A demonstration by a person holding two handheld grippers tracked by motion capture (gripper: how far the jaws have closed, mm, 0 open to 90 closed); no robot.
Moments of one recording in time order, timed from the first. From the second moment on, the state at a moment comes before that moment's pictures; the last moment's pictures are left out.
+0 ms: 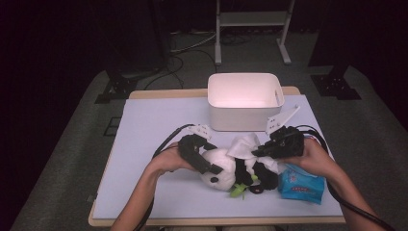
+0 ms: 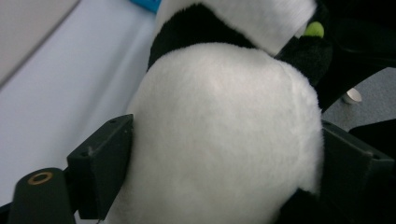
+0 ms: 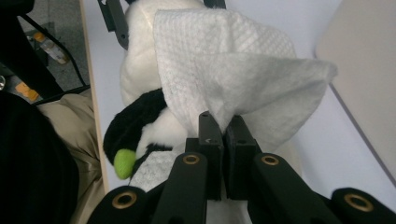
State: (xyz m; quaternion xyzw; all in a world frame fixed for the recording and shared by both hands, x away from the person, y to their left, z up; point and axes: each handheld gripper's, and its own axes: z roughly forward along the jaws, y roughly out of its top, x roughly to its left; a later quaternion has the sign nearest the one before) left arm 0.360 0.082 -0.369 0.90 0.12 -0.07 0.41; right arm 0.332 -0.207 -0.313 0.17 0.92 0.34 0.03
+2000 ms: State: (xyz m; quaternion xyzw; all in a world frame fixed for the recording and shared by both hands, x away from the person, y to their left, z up) left arm 0.352 0.090 -0.362 0.90 0.12 -0.09 0.41; right arm 0.335 -0.190 -0.315 0.15 0.93 0.33 0.01
